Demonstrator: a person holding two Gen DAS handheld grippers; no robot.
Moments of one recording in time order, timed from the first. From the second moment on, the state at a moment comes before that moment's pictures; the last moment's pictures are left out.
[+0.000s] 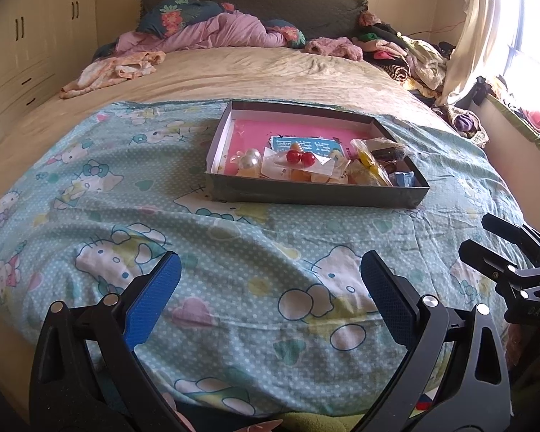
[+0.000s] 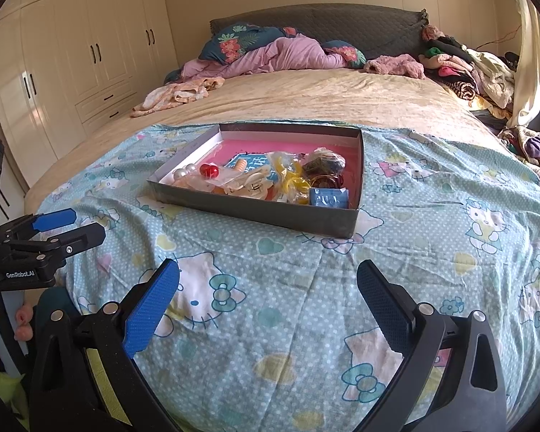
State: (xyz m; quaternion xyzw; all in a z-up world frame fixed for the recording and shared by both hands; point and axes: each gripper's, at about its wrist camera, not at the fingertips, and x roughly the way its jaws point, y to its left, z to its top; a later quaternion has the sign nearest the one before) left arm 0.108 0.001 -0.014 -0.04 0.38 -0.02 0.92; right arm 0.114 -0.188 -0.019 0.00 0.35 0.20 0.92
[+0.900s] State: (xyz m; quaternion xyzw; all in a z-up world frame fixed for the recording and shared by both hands) left arm 0.106 0.001 -0.017 -0.03 0.38 -0.01 0.92; right arm 0.113 -0.188 -0.019 0.00 0.35 0.20 0.92
